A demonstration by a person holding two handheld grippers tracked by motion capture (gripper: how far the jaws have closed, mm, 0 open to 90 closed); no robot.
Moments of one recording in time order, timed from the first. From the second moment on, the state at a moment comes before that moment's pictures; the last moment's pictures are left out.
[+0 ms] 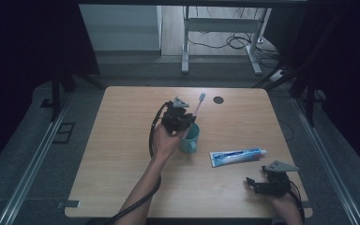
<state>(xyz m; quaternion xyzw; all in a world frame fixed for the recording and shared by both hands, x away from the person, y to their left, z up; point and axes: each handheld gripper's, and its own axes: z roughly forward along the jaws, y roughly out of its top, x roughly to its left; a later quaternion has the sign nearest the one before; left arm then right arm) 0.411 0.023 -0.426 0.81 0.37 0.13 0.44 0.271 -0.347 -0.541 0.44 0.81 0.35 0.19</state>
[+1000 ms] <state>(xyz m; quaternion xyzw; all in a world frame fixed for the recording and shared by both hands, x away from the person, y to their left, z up) 0.407 0.016 -0.463 0.82 0.38 0.13 0.40 0.271 -0.347 -0.541 0.44 0.81 0.35 0.19</state>
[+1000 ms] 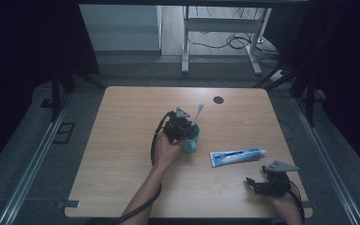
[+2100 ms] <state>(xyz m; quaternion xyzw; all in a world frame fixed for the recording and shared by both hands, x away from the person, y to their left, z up) 0.403 0.018 -0.450 0.82 0.39 0.13 0.39 0.271 -0.347 -0.541 0.44 0.81 0.35 0.19</state>
